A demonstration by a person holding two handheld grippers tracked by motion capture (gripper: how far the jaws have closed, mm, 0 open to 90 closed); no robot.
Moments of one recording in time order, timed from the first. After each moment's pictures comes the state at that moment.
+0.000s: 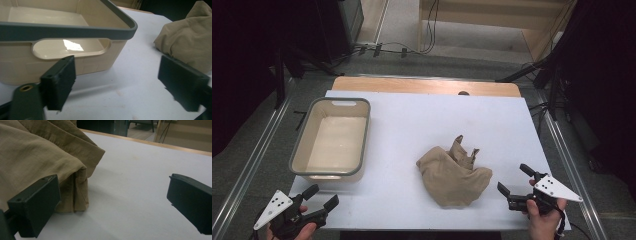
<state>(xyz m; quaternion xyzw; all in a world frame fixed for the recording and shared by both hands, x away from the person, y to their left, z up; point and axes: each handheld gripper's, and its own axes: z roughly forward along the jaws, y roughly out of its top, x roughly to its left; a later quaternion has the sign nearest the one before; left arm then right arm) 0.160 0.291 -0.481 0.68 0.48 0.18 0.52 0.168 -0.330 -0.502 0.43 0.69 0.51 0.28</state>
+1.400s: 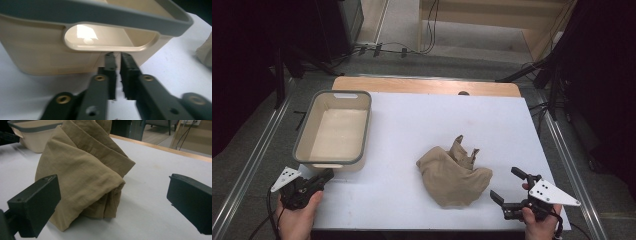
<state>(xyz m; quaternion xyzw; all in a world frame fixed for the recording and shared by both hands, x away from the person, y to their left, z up) 0.219 0.296 -0.493 0.67 0.54 0.17 0.49 0.155 -0.303 -0.480 0.38 0.72 0.52 0.25</state>
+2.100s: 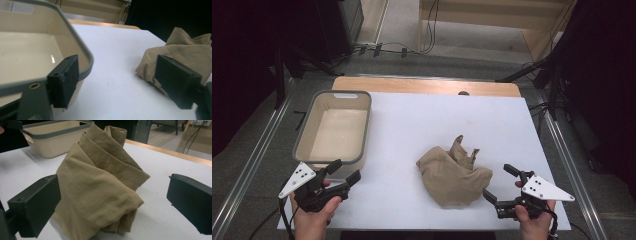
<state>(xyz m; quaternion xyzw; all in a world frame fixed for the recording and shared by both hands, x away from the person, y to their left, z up) 0.206 0.229 -0.437 0.68 0.44 0.16 0.56 0.159 -0.281 -0.459 0.37 0.73 0.53 0.24</state>
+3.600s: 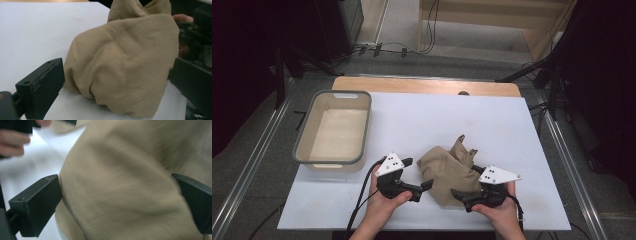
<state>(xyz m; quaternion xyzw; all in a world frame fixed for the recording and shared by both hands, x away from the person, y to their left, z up) 0.240 0.074 -0.474 0.78 0.32 0.04 0.54 0.203 -0.217 -0.495 0.35 0.80 0.47 0.14</state>
